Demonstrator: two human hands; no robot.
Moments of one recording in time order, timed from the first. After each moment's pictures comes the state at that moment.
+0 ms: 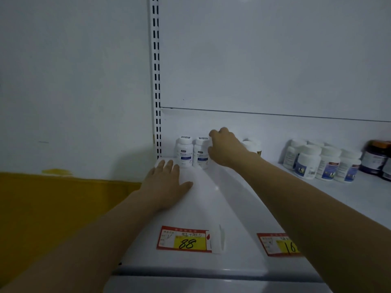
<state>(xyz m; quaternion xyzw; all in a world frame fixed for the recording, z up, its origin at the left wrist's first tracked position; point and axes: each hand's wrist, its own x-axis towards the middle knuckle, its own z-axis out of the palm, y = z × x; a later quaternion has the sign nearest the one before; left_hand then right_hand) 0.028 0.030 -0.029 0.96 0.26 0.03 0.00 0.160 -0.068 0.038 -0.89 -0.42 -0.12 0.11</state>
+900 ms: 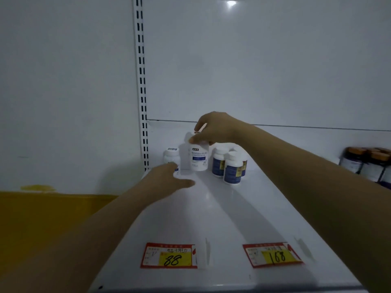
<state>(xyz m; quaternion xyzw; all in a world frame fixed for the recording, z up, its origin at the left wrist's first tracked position) 0.039 0.014 0.015 0.92 0.24 0.12 0.27 0.155 -0.090 0.119 -0.85 -0.47 0.00 0.22</state>
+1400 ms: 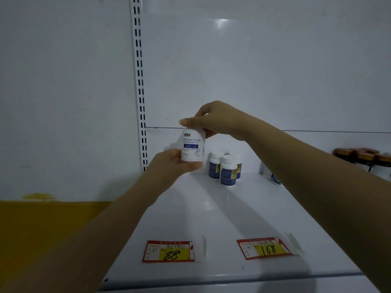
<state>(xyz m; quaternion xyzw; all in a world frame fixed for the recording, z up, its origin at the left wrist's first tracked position) 0.022 -0.022 0.047 0.80 0.15 0.27 0.50 0.134 -0.113 0.143 -0.81 -0.46 0.01 0.35</state>
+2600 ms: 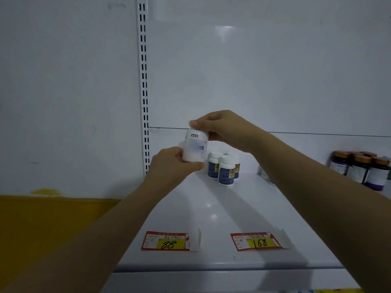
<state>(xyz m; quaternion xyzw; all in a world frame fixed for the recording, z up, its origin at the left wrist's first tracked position) 0.017 -0.041 0.047 0.84 0.18 0.35 0.37 0.134 -0.141 0.125 -0.72 -0.47 0.12 0.50</state>
